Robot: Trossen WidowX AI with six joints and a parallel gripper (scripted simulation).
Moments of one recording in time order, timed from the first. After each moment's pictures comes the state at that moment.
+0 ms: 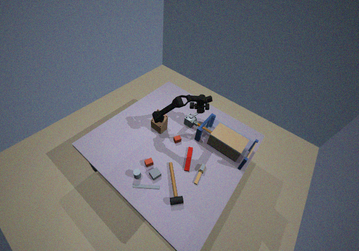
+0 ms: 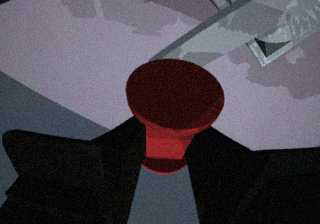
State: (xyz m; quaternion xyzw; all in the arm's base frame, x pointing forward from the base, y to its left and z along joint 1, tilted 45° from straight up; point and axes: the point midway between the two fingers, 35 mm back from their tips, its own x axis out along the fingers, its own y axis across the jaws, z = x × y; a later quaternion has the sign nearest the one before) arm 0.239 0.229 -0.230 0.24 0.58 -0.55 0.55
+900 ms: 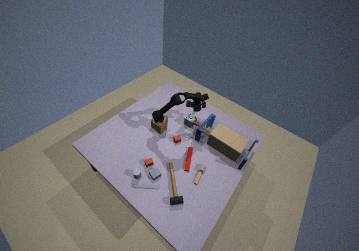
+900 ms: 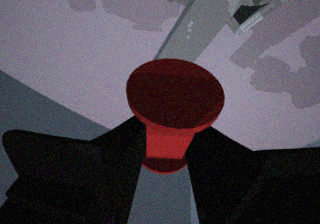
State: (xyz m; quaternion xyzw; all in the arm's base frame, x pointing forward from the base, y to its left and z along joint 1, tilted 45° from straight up) arm 0.199 0.235 -0.227 0.23 0.60 -0.54 0.55
